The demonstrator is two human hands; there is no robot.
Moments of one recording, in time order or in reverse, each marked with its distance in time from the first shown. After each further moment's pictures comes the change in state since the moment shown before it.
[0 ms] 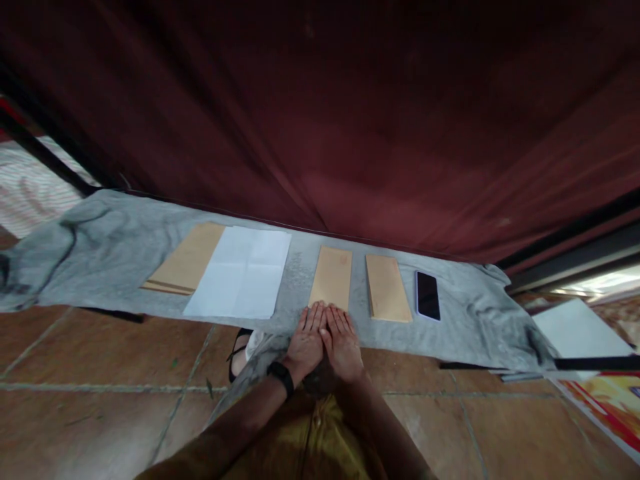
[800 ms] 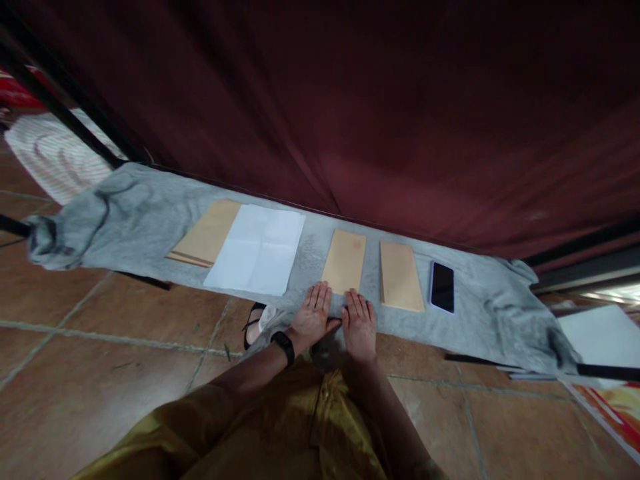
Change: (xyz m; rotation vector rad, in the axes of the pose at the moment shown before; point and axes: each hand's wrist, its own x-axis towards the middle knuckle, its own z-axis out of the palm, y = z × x) left_hand -0.001 -0.017 -0.020 -0.084 -0.080 0.011; right_hand -0.008 0.011 -0.003 -0.017 0.073 0.130
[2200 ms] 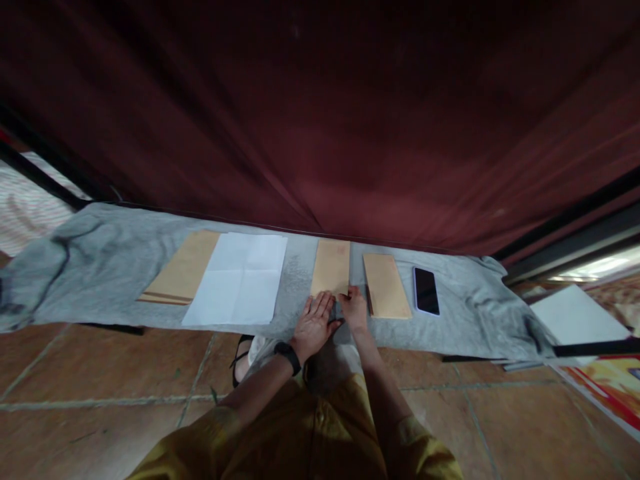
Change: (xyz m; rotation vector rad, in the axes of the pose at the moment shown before) left_hand 0.049 0.001 0.000 -0.071 0.063 0.071; right_hand 0.098 0.019 0.006 0.593 0.091 0.609
